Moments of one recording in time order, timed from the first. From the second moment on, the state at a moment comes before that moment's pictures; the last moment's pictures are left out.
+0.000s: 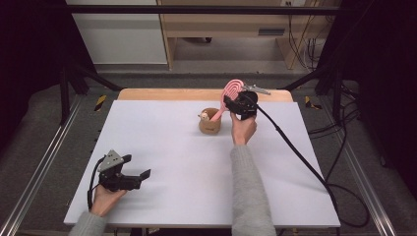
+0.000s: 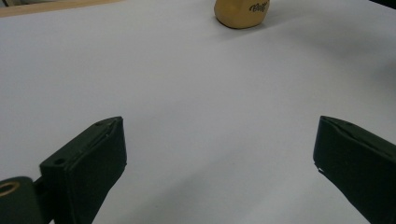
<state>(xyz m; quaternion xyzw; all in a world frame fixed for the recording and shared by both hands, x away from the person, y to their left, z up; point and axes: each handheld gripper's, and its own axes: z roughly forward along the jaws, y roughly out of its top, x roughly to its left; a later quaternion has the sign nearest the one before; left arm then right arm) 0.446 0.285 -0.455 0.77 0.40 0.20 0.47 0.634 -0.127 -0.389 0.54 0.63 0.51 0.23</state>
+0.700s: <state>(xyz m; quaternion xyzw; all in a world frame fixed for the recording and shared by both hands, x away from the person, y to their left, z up) 0.446 0.285 -0.455 0.77 0.40 0.20 0.47 0.626 -0.131 -0.390 0.50 0.66 0.49 0.27</state>
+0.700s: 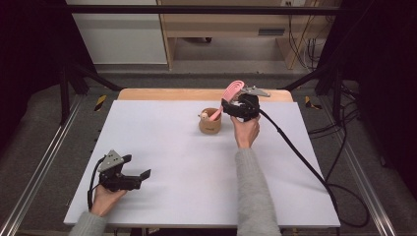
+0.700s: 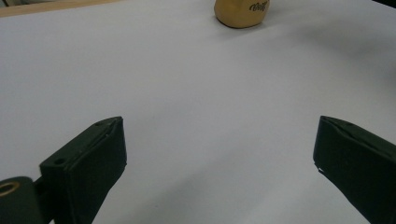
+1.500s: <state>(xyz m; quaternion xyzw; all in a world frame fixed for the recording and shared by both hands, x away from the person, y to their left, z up) 0.446 0.284 -0.456 0.77 0.40 0.20 0.47 0.587 -0.143 -0.368 0.45 0.67 0.53 0.26</state>
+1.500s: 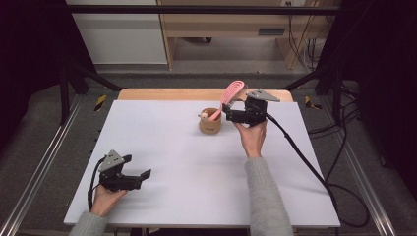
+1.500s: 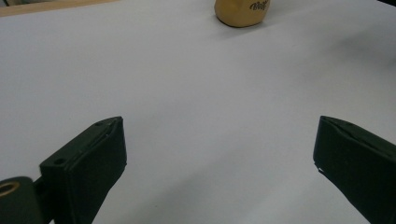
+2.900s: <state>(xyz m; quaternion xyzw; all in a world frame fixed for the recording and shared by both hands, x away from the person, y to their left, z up) 0.446 0.282 -0.457 0.77 0.39 0.20 0.46 0.498 -0.169 -0.374 0.34 0.73 0.56 0.21</state>
